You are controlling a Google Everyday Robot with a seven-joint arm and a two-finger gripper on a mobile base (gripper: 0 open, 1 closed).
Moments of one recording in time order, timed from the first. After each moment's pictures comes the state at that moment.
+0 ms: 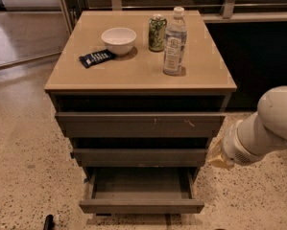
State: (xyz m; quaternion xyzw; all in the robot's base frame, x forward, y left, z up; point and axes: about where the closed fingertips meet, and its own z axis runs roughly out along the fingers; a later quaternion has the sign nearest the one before) arm 0.431 -0.196 0.717 -0.54 0.82 0.07 0.17
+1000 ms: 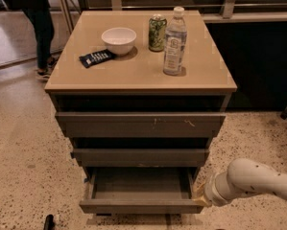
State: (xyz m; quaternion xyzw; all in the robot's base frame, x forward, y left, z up) arm 0.422 -0.201 0.457 -0.52 0.83 0.14 0.16
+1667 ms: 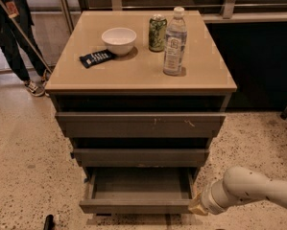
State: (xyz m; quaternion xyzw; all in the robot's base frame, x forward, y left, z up) arm 0.403 -0.189 0.415 -0.51 0.83 0.18 0.15
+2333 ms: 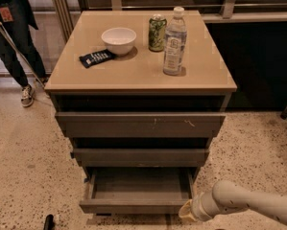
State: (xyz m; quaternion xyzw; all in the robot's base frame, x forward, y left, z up) arm 0.412 -0.170 0.298 -0.55 0.79 0.22 0.18
